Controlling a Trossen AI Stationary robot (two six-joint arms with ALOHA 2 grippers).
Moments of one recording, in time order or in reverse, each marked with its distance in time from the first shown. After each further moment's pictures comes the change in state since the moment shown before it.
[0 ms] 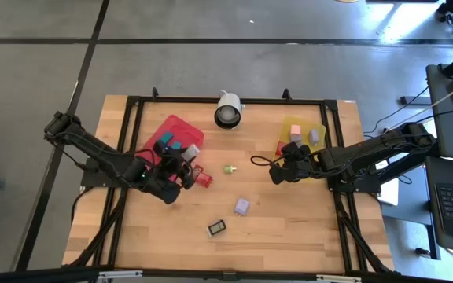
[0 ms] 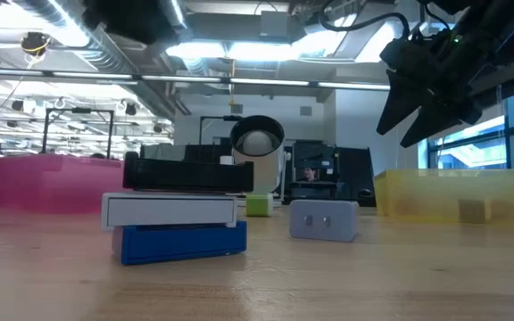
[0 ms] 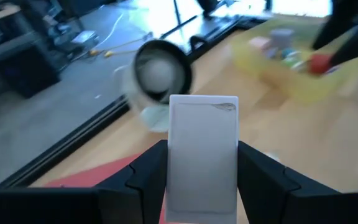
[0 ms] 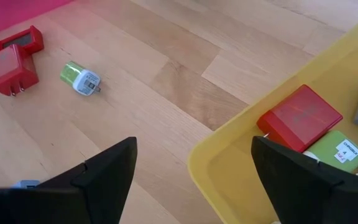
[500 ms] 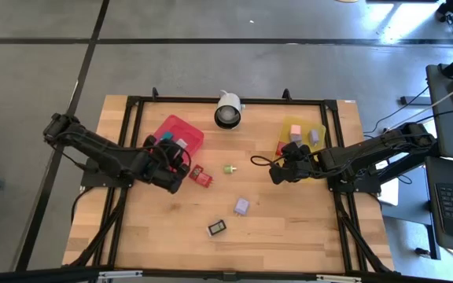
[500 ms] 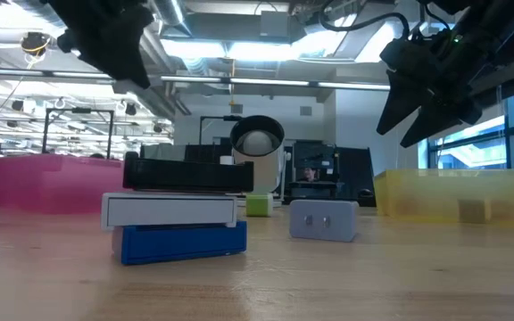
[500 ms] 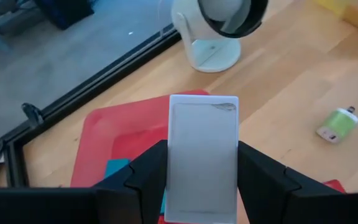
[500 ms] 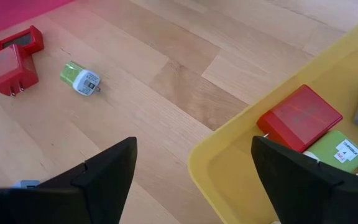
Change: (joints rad) left arm 0.113 0.004 0.000 -0.356 0.160 -0.317; right arm 0.000 0.000 0.000 0.000 0.000 0.000
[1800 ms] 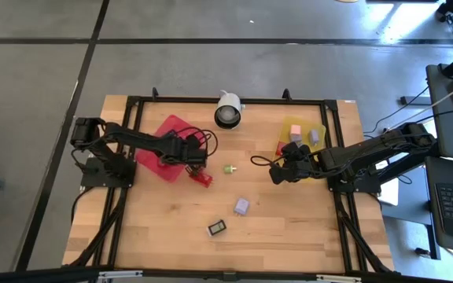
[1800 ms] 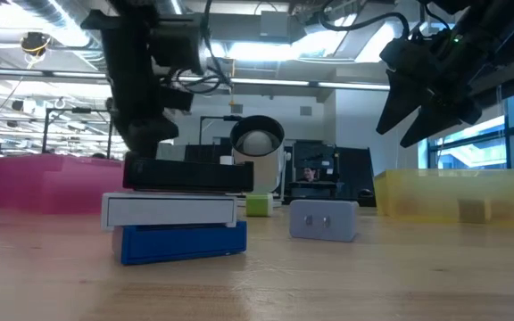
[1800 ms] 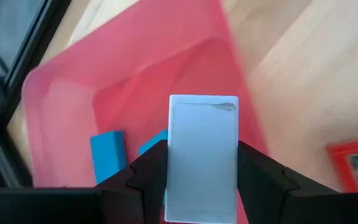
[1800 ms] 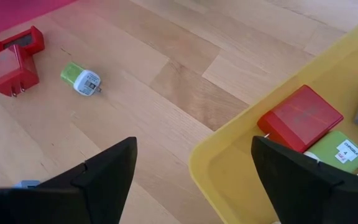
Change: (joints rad) left arm 0.373 0.321 0.000 0.181 0.362 0.477; right arm 0.000 0.000 0.000 0.002 0.000 0.000
